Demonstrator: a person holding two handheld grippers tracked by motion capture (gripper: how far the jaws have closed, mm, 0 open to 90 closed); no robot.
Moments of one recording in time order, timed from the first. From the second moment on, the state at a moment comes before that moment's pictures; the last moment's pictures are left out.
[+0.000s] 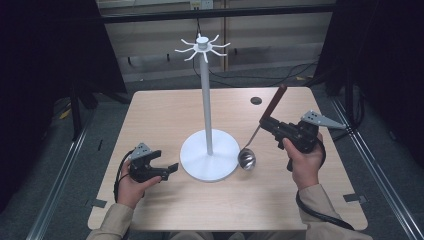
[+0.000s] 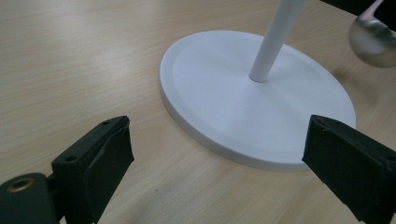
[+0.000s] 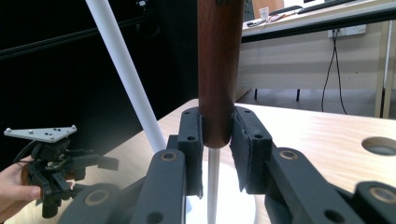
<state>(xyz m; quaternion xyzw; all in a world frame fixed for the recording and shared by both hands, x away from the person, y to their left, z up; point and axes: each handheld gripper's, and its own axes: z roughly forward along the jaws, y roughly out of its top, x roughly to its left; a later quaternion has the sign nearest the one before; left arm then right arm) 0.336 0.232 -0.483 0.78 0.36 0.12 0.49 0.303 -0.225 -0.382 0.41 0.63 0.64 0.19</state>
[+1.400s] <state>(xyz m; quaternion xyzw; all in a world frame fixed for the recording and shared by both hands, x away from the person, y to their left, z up) 0.336 0.234 -0.483 0.78 0.36 0.12 0.49 0.298 -0.182 -0.314 0.36 0.64 0.64 0.23</state>
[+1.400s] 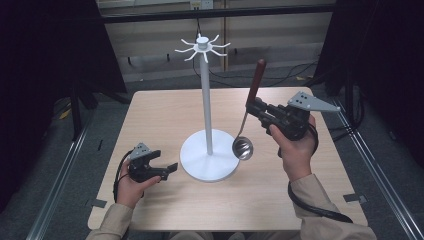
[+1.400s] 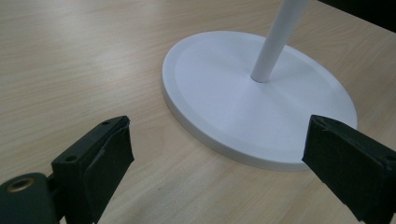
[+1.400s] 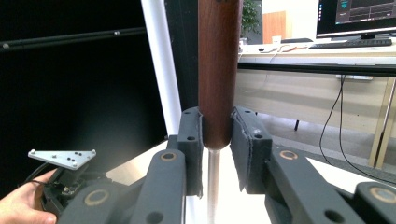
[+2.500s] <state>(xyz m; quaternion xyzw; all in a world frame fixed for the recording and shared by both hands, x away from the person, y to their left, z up) 0.337 0.235 -0.483 0.78 0.36 0.12 0.49 0.305 -0.143 -0.286 0.33 0.67 0.63 0.22</state>
